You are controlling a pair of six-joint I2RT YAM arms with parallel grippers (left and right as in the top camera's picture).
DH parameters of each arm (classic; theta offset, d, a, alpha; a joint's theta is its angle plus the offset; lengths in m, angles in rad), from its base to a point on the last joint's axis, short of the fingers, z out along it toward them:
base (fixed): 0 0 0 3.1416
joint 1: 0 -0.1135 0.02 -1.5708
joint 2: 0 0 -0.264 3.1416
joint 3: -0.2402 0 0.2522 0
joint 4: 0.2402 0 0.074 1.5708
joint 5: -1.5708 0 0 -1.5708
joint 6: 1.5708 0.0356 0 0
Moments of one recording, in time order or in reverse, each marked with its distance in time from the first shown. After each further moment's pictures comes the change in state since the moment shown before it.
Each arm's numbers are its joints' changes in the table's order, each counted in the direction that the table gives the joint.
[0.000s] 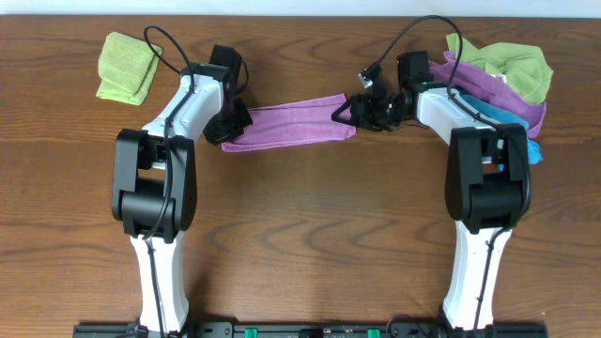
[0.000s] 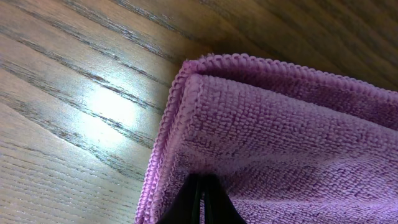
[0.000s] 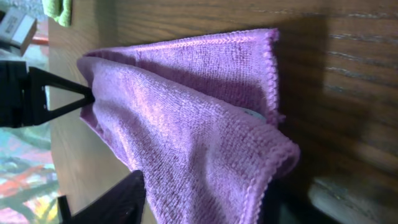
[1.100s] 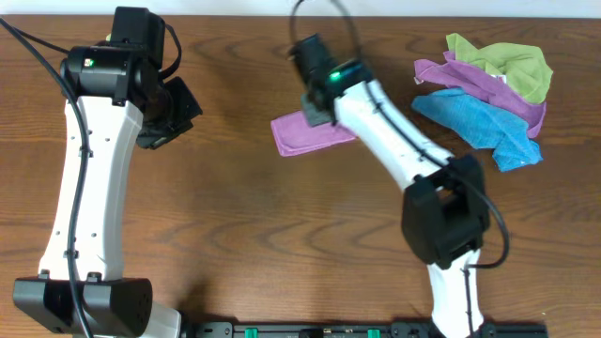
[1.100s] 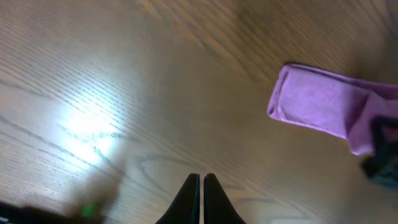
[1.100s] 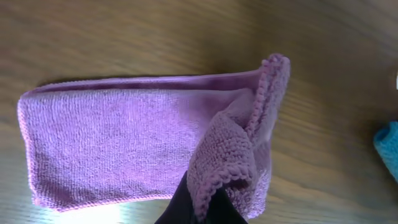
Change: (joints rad) left arm -0.112 0.558 -0.158 0.542 -0.048 -0.006; right arm -0.443 0.116 -0.309 0.448 -1.136 0.048
